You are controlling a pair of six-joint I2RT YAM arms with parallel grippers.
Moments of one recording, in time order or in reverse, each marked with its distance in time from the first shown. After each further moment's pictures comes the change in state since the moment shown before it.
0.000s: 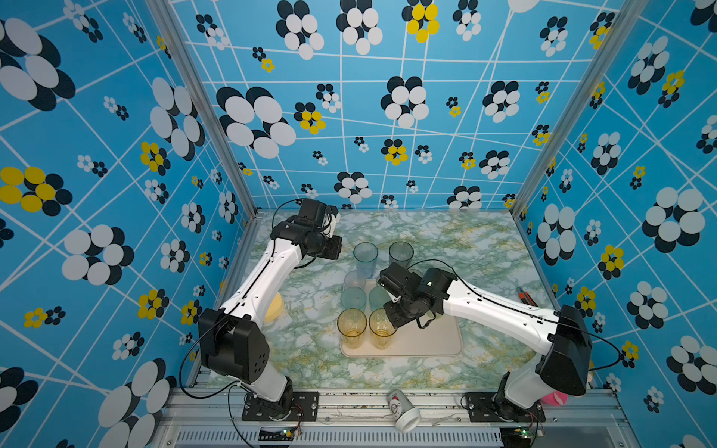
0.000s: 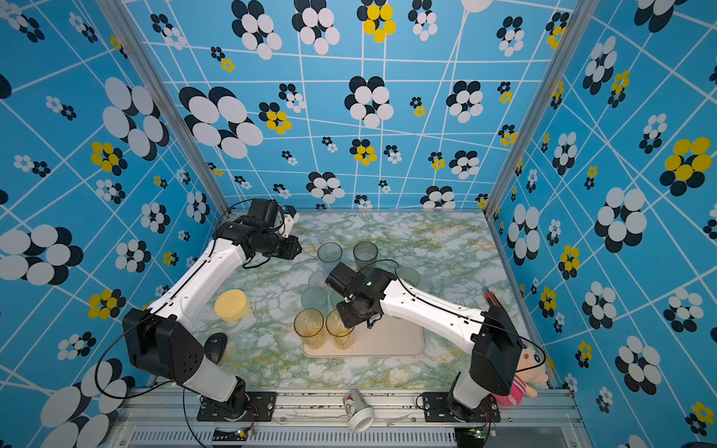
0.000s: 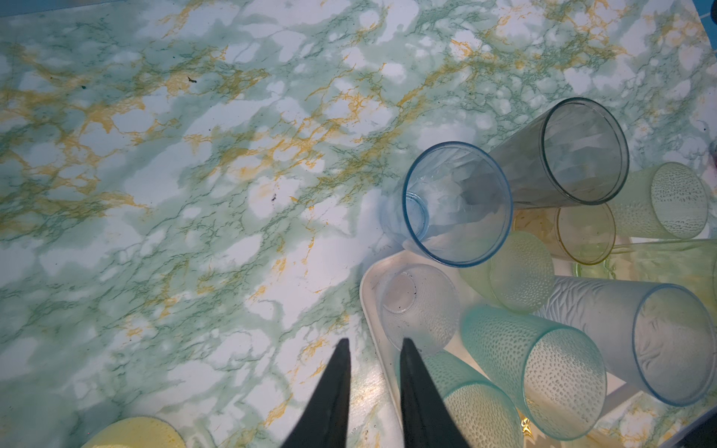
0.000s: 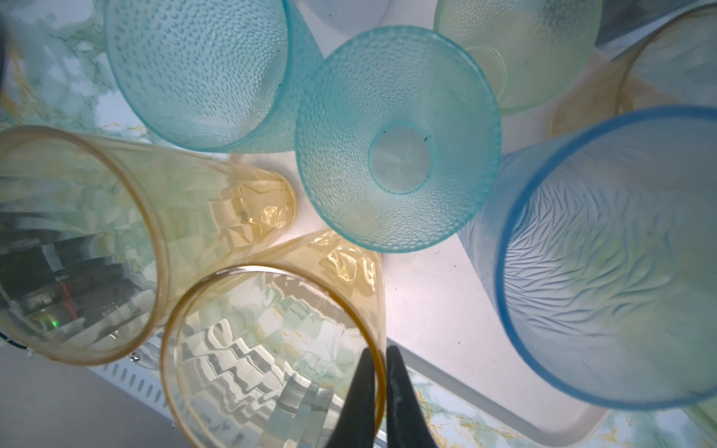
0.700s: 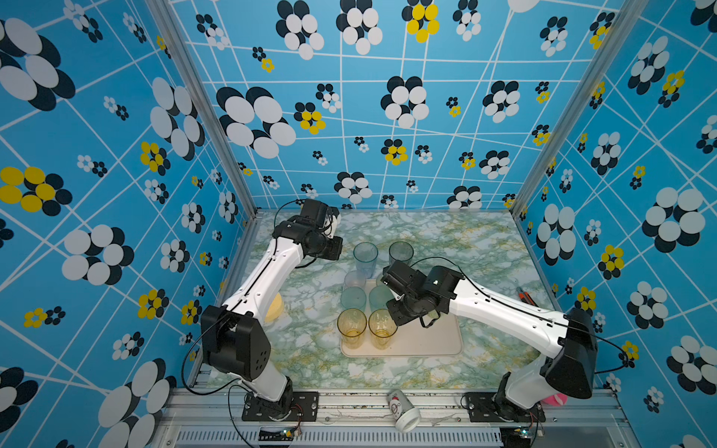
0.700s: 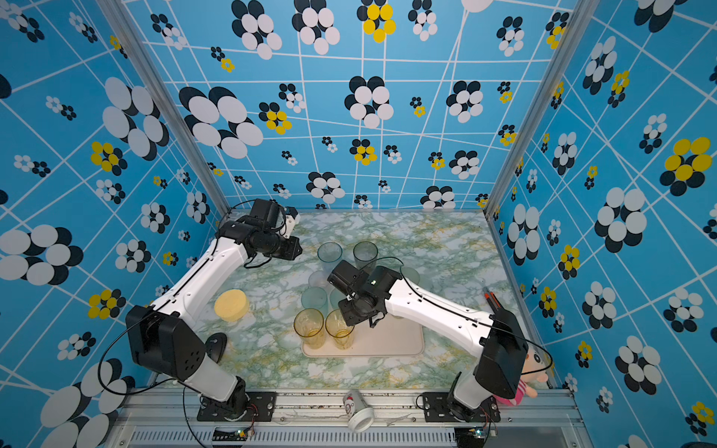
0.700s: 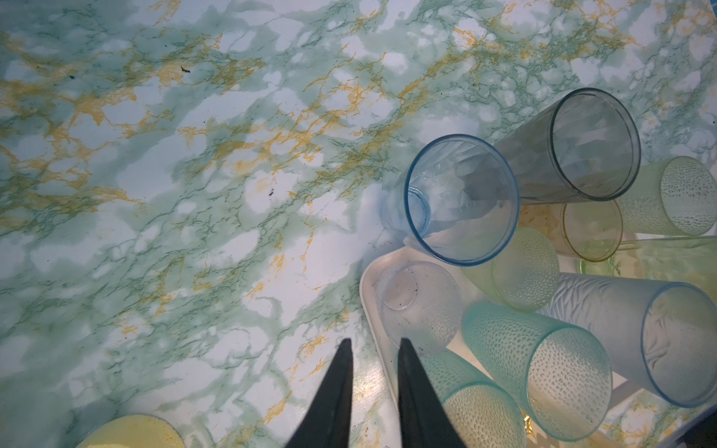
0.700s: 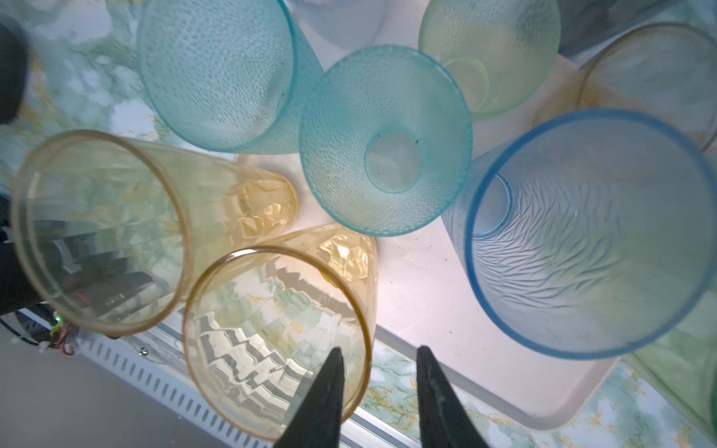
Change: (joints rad) left arm -0.010 0.027 0.017 -0.015 -0.004 0.002; right arm -0.006 -0.050 0.045 -0.038 0.029 0.004
